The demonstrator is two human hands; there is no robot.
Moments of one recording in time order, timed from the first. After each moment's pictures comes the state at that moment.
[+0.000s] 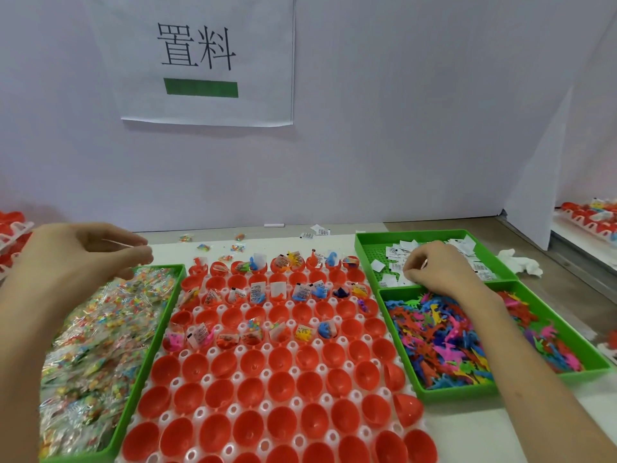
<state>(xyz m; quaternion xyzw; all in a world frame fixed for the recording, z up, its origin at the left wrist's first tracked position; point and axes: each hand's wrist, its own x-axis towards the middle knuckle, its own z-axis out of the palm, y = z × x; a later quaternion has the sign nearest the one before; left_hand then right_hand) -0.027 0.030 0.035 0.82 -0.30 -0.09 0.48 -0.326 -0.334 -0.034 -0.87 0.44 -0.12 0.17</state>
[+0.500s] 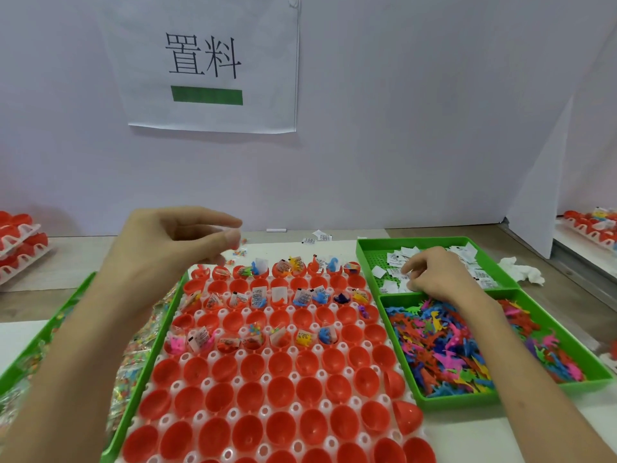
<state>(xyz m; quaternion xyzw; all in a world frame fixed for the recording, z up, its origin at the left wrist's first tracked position) -0.109 -0.018 0.062 0.70 -0.39 -0.14 0.58 -0.322 -0.333 -0.035 -0.85 0.45 -0.13 0.24</state>
